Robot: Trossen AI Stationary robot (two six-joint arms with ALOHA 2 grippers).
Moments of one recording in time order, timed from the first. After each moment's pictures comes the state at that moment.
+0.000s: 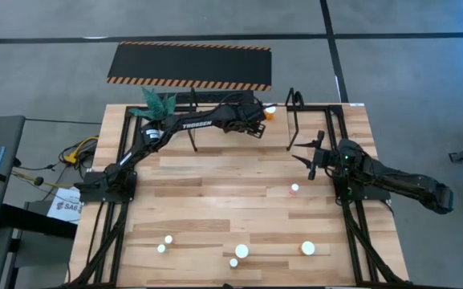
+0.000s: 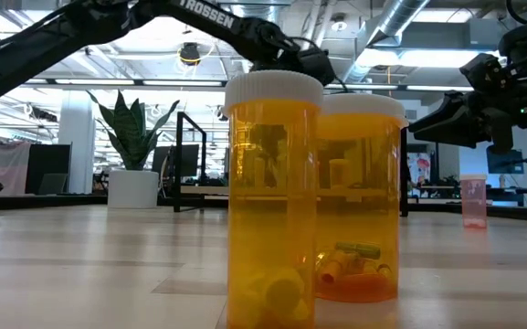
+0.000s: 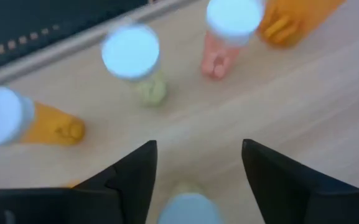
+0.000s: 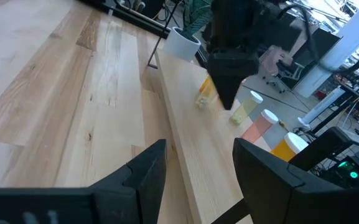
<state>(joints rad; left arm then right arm) 0.34 2.34 2.12 -0.88 -0.39 -0.70 -0.46 0.23 0.01 0.04 -0.10 -0.52</state>
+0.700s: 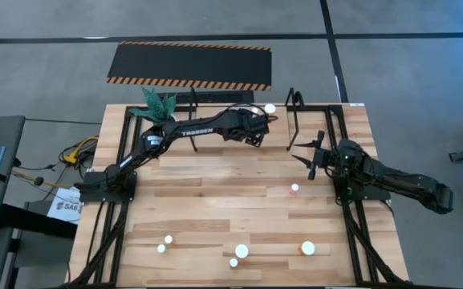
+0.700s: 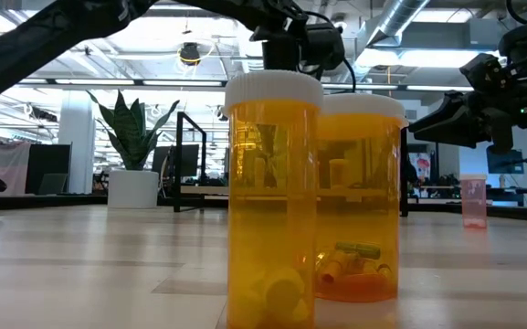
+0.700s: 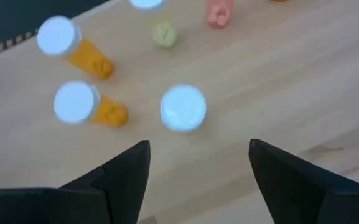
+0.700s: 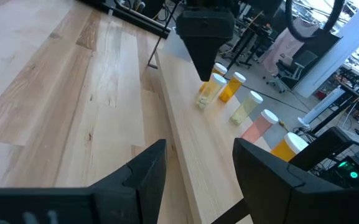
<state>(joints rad) 0.24 2.34 2.25 -1.20 -0.46 -0.87 -0.46 0.23 0.01 0.04 -0.10 -0.52</state>
